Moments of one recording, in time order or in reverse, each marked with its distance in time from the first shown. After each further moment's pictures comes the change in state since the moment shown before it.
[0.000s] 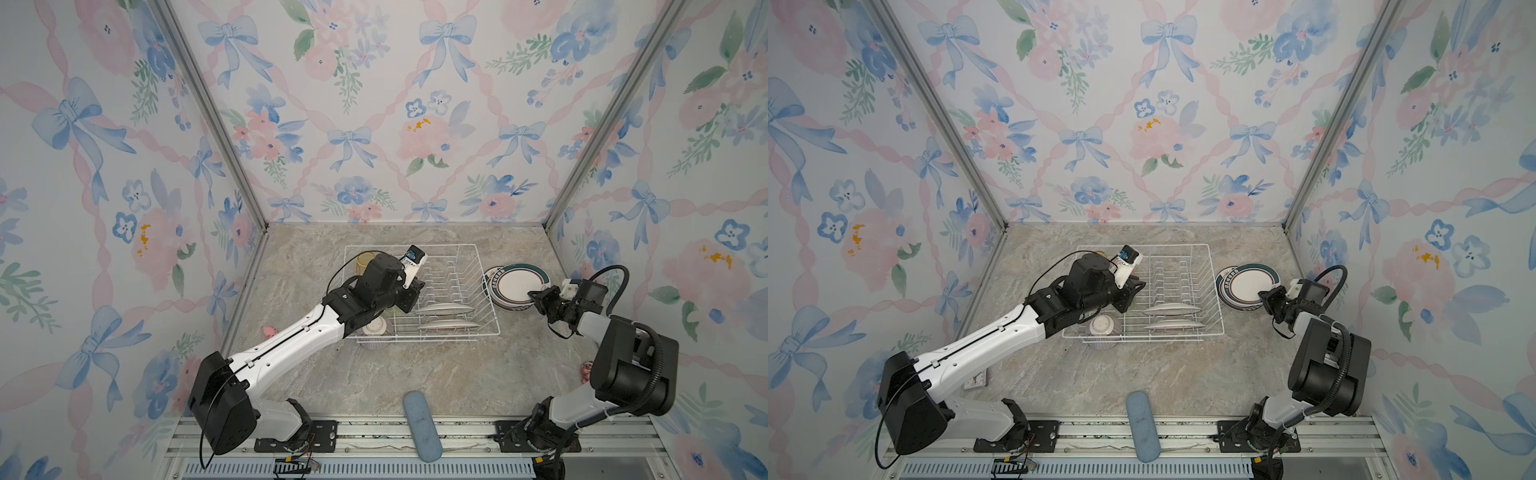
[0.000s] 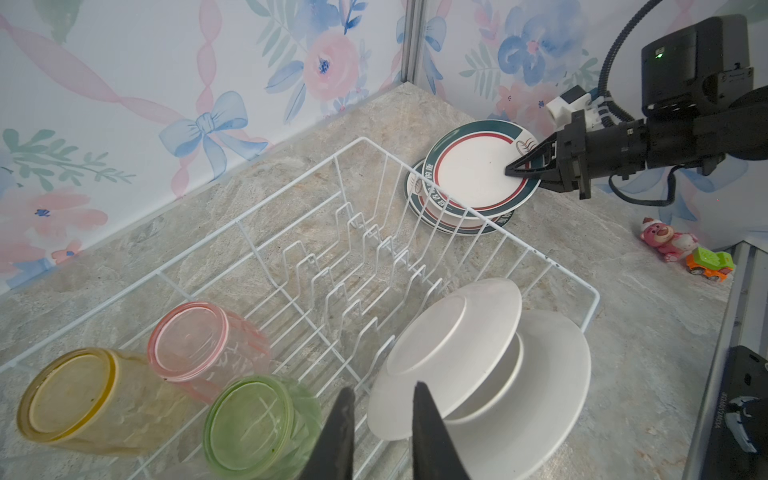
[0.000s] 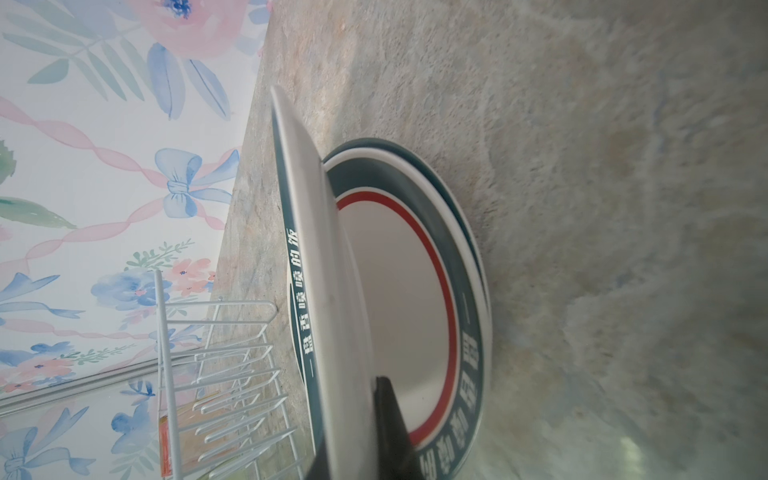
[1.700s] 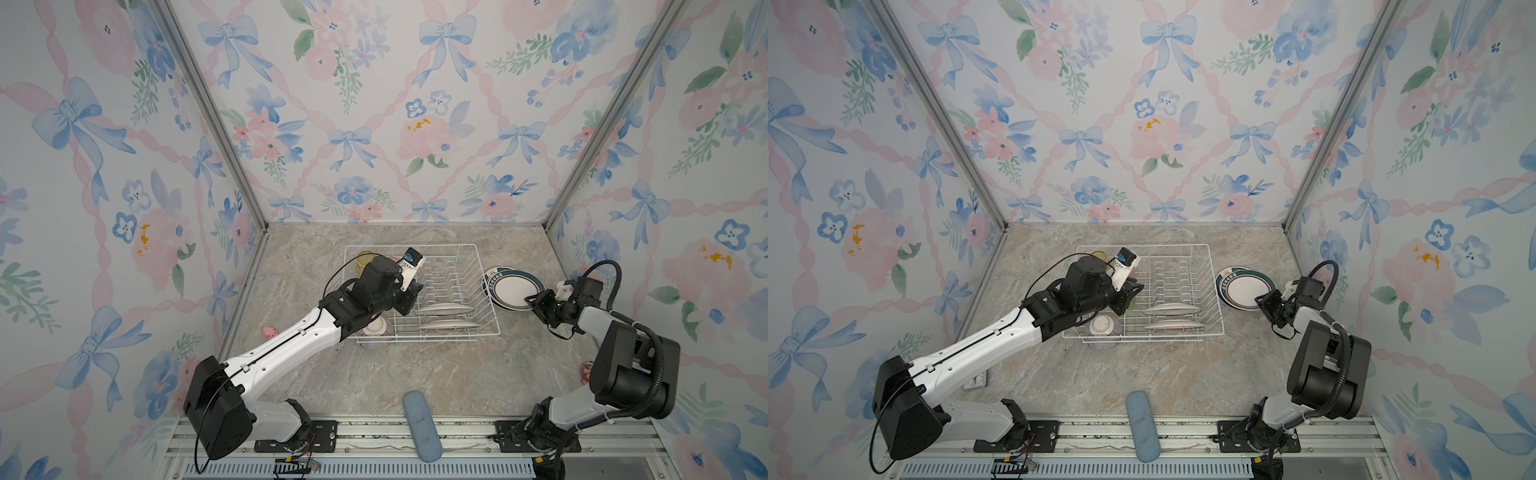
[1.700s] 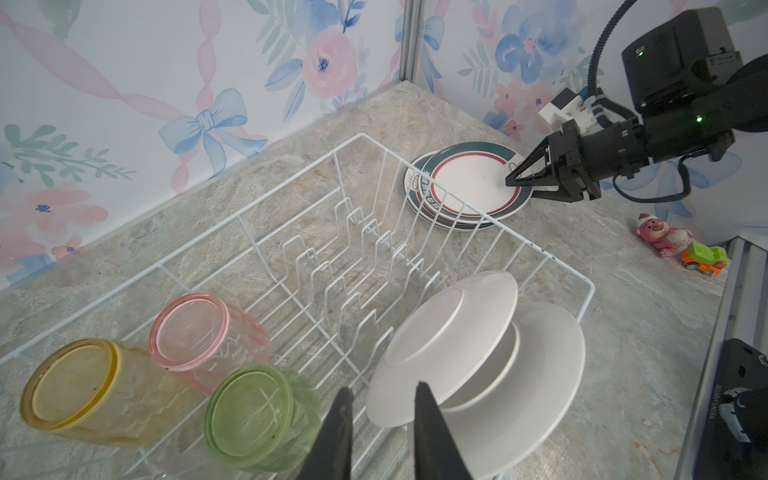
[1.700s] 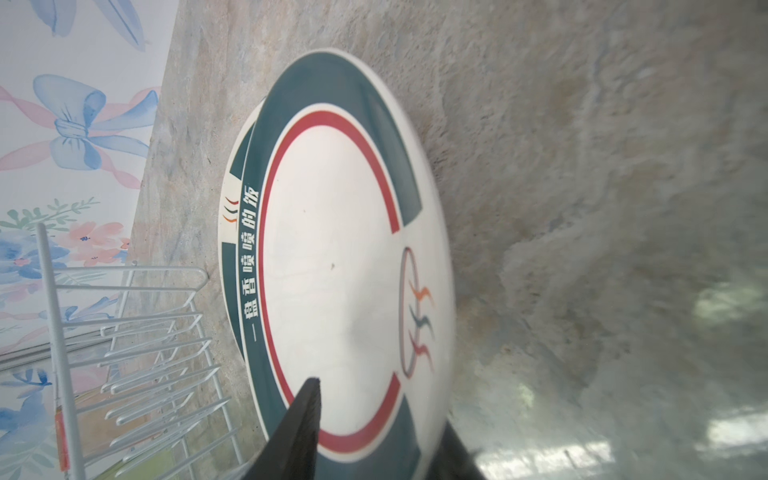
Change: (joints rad) left arm 0.000 -0.032 -0.031 0.002 0.003 0.000; right arm 0.029 -0.028 0.065 -0.287 0.125 -0.208
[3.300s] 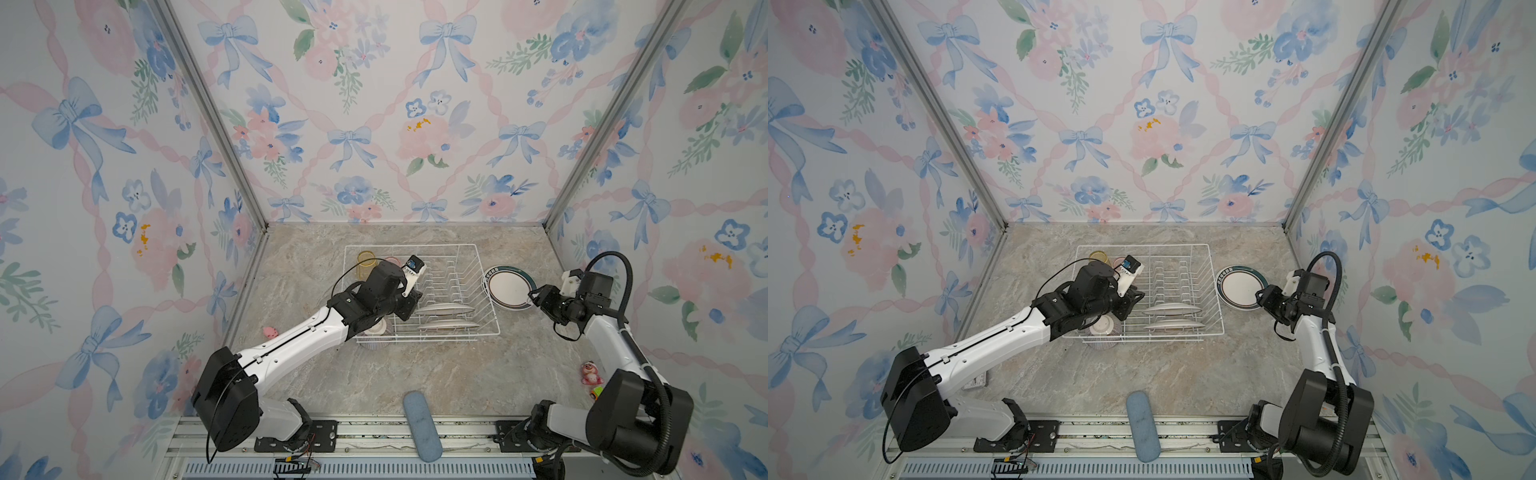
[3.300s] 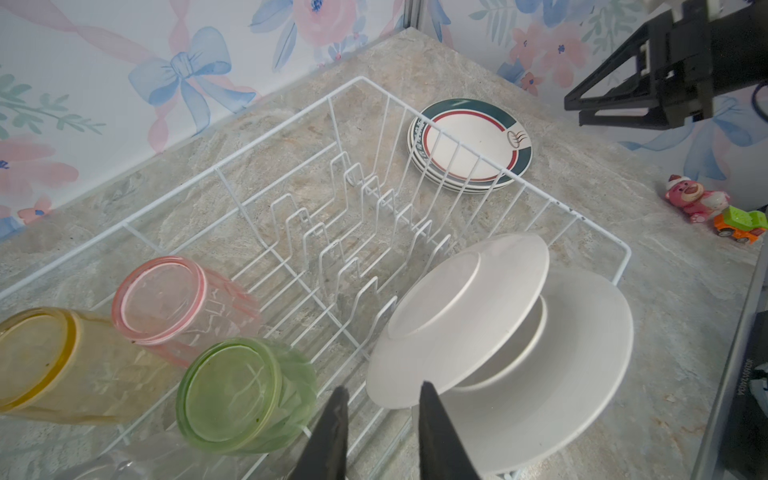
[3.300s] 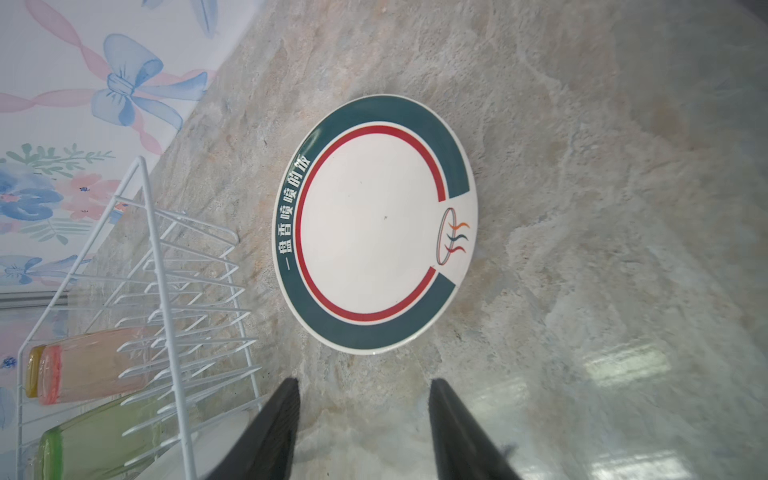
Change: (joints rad) left arm 0.000 0.069 -0.039 0.000 0.000 0.001; right arm 0.065 -0.330 0.022 -0.232 0.100 -0.137
